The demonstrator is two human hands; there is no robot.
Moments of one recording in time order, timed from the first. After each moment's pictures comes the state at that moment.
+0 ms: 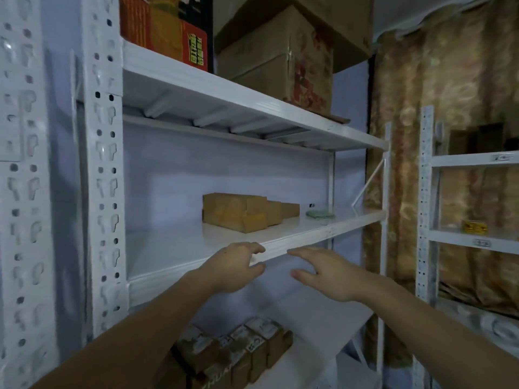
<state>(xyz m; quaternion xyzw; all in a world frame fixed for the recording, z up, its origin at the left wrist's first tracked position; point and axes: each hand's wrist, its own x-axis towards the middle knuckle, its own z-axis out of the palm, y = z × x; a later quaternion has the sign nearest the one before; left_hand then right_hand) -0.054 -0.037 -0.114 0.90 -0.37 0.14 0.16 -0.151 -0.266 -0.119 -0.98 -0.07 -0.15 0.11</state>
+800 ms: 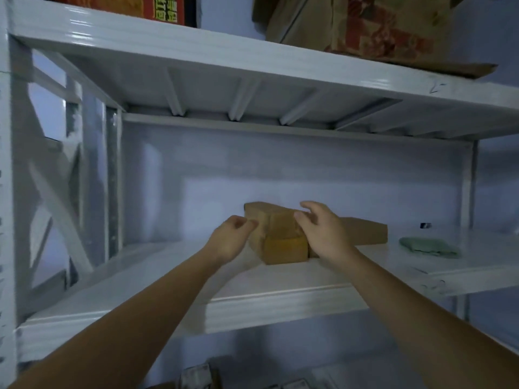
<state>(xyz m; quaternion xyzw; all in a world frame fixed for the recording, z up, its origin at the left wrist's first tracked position) 0.132 -0.122 -0.065 0.88 -0.02 0.21 0.43 0.164 -0.339 -0.060 -0.84 -0.20 -0.30 0.42</state>
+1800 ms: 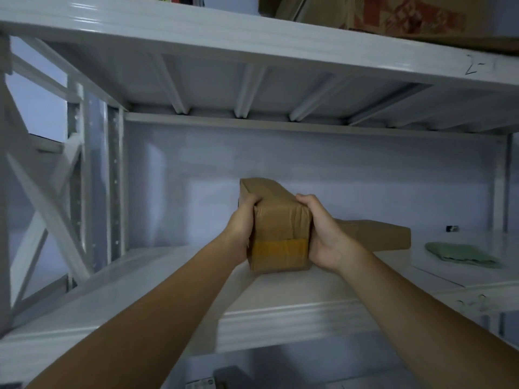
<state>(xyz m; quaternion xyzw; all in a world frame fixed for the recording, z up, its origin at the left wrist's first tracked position) 0.134 -0.159 -0.032 0.66 0.02 0.13 0.74 0.189 -0.306 -0.044 -0.60 -0.17 0.10 0.77</state>
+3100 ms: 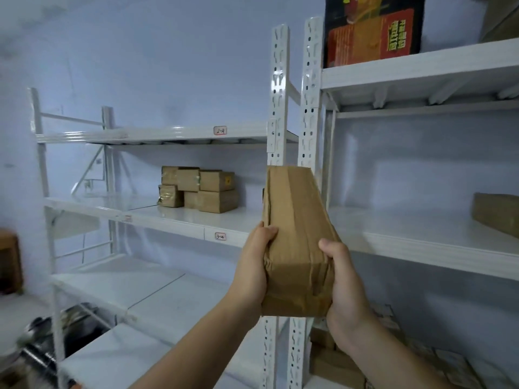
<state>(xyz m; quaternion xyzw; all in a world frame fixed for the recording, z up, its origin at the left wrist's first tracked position) -0.344 -0.050 -0.134 0.58 0.17 0.34 0.73 -0.255 -0.145 -0.150 -0.46 -0.30 0.23 0.81</state>
